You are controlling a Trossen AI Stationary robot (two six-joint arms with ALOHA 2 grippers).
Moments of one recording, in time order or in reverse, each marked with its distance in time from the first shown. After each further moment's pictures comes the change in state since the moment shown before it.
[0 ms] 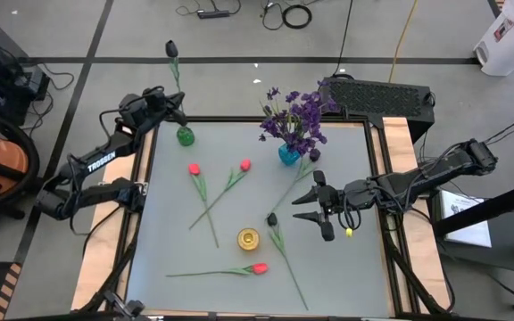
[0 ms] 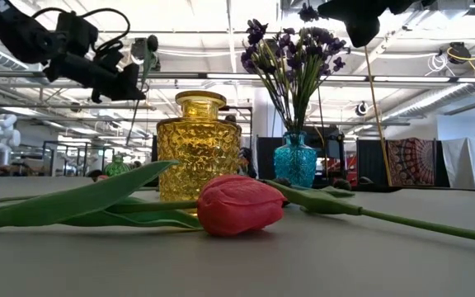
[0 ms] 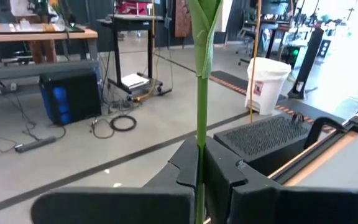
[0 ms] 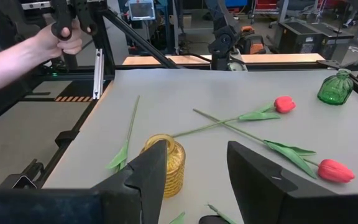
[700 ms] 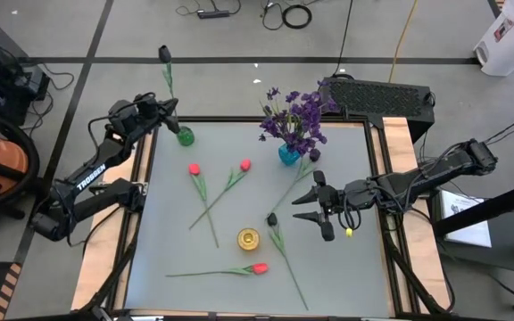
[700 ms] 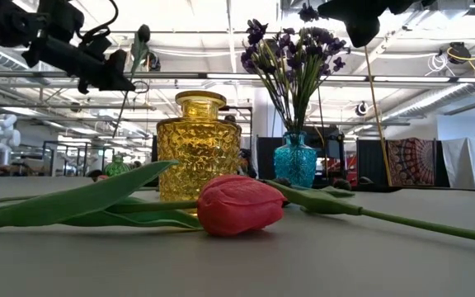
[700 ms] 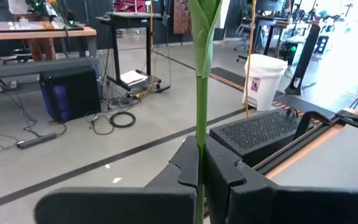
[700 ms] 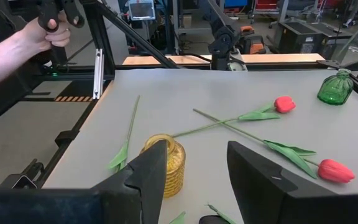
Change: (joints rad) left arm 0.000 -0.228 -0.019 -0.227 0.001 0.007; right arm 0.000 0.000 0.000 0.000 0.000 0.000
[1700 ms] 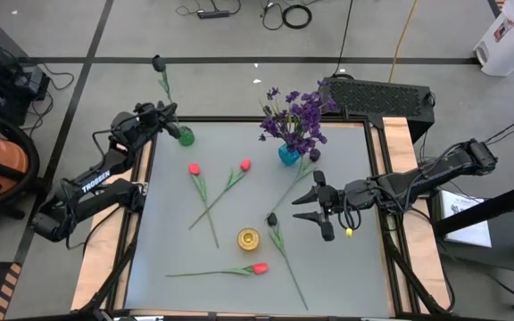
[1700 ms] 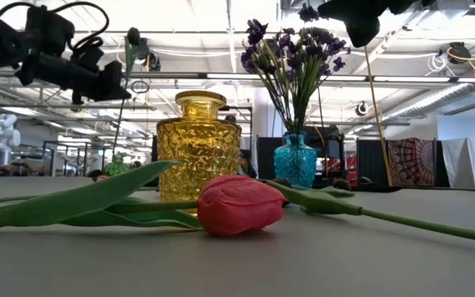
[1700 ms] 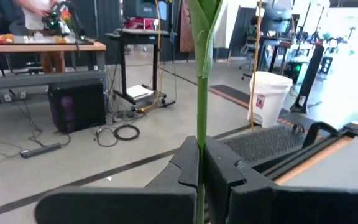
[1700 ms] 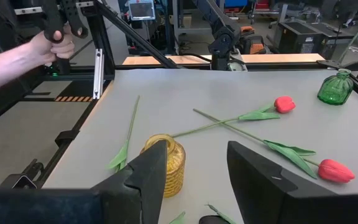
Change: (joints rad) left arm 0.000 -0.011 -0.176 0.258 -0.031 -0.039; right arm 0.000 0.000 0.000 0.000 0.000 0.000
